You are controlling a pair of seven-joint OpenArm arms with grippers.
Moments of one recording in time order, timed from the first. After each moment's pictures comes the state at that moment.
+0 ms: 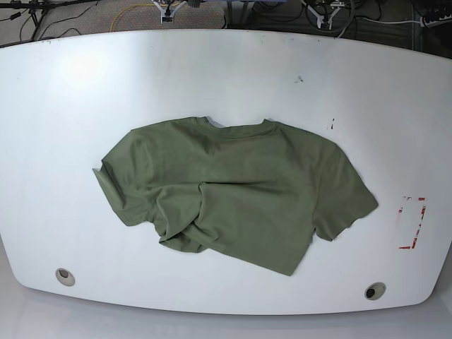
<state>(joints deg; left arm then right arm) 3.1 -6.4 5.4 0.8 -10.2 -4.0 -0.1 -9.1 0.0 1.1 10.7 4.6 -7.5 -9.2</state>
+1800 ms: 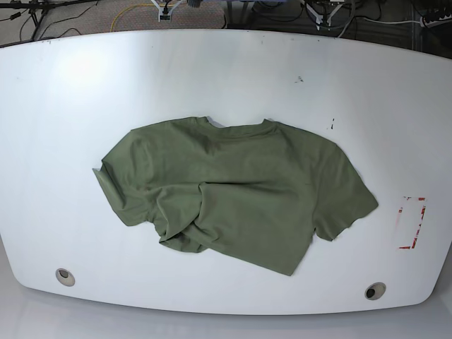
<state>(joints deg) 7.3 -6.4 5.4 7.9 -10.2 -4.4 -0.9 -9.4 0.4 1.6 10.4 4.6 -7.5 -8.1</state>
